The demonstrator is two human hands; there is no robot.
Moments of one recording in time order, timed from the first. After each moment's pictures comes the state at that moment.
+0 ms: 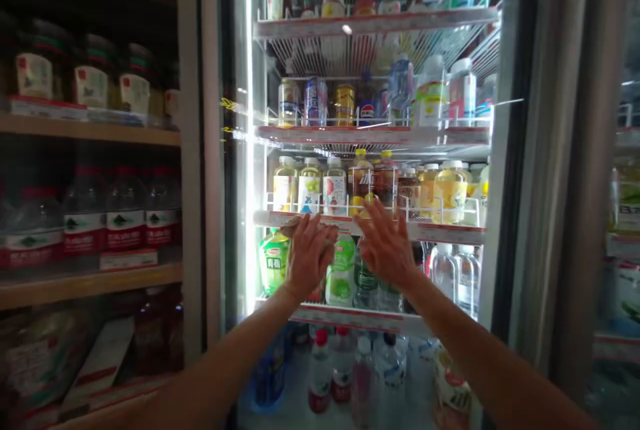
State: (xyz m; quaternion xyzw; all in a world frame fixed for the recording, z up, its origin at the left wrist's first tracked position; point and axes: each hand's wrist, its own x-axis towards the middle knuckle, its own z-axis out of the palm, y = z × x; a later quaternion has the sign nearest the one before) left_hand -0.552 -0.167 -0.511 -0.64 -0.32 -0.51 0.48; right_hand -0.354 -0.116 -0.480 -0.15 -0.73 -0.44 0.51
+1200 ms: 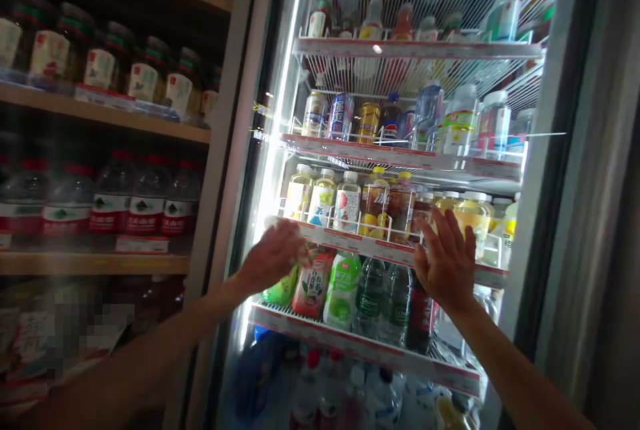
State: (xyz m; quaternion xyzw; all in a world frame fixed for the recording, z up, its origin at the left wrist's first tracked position) left_hand -0.642 -0.196 -0.502 -0.64 -0.36 -0.35 0.57; right_hand -0.305 -0.090 -0.453 -0.21 -0.64 -0.48 0.56
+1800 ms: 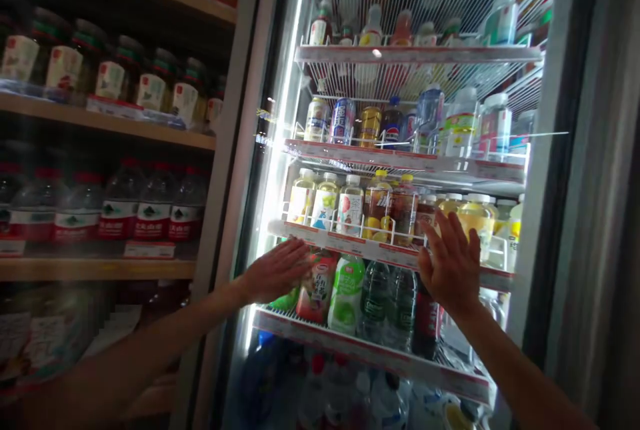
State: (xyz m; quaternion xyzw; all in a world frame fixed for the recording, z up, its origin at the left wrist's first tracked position) left_hand -0.669 -0.202 -0.487 -0.73 -0.31 -0.27 0.55; right_hand -0.306 -0.090 -0.453 -0.21 -0.63 -0.48 0.56
